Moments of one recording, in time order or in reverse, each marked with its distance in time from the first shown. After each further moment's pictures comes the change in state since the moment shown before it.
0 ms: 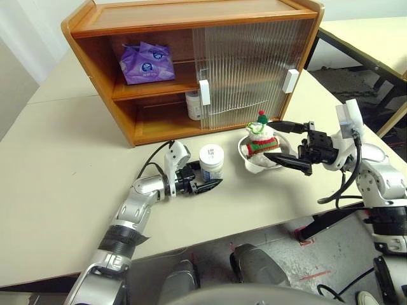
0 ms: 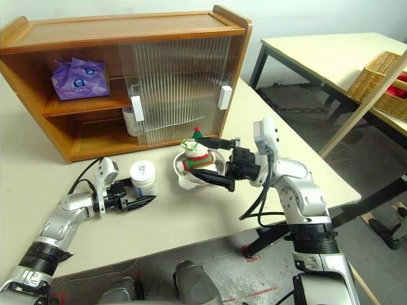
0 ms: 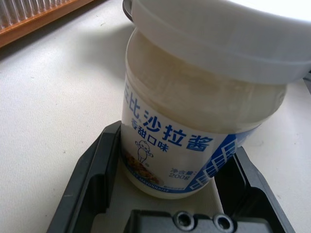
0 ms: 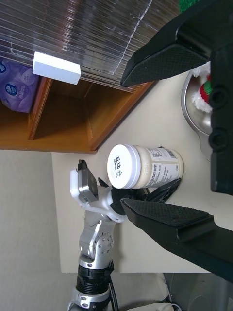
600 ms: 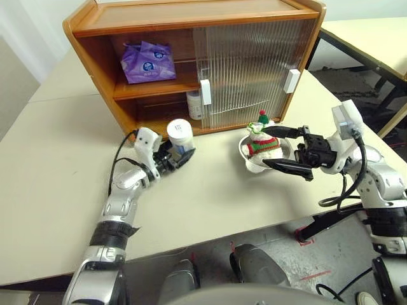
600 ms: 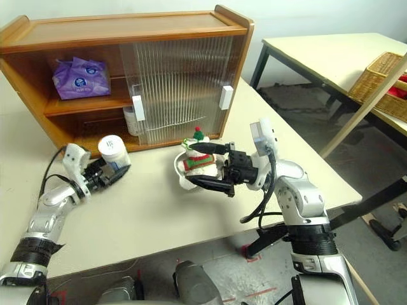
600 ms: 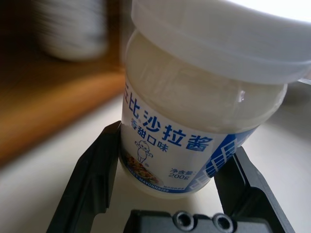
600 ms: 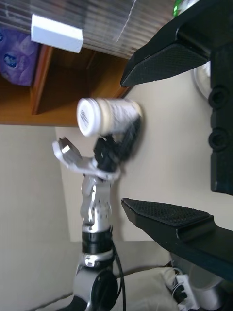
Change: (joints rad) left arm -0.068 -0.001 0.220 0.104 0.020 -0.093 0.337; right arm 0.005 0.022 0.006 -0.043 0.063 0.105 0.044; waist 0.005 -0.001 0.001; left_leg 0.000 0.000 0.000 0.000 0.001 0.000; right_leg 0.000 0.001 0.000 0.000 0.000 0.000
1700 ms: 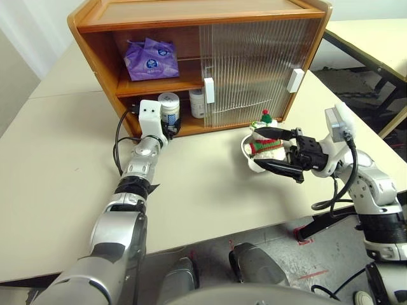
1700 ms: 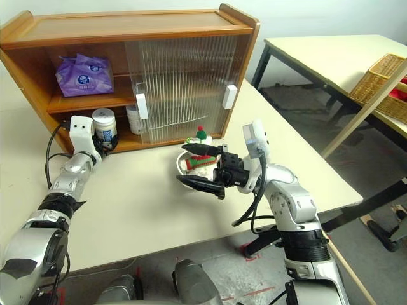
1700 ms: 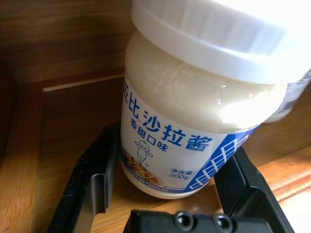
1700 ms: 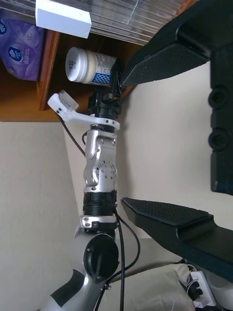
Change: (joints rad) left arm -0.403 -0.089 0.034 0.540 0.167 -0.058 0.451; right arm 0.037 0.034 0.022 -0.068 0.012 0.020 -0.079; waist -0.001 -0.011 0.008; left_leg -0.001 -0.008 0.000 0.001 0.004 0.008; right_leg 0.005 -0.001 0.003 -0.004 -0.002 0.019
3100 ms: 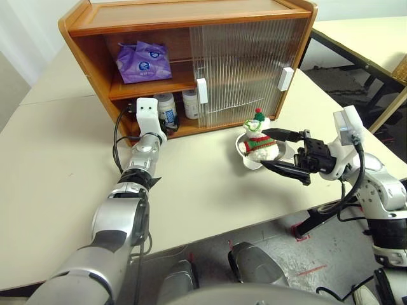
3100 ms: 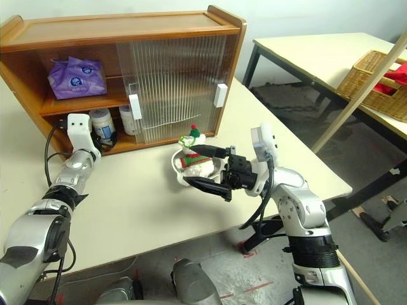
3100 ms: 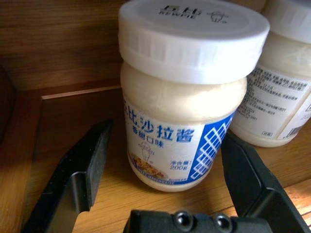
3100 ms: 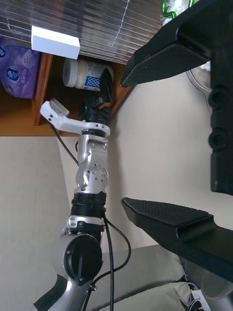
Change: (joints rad) left arm -0.067 0.004 0.034 0.172 -0.002 -0.095 0.064; right arm 0.038 -0.035 -0.030 -0.021 0.001 -0.015 -0.011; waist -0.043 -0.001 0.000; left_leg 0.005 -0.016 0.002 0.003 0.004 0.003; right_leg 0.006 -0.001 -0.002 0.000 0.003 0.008
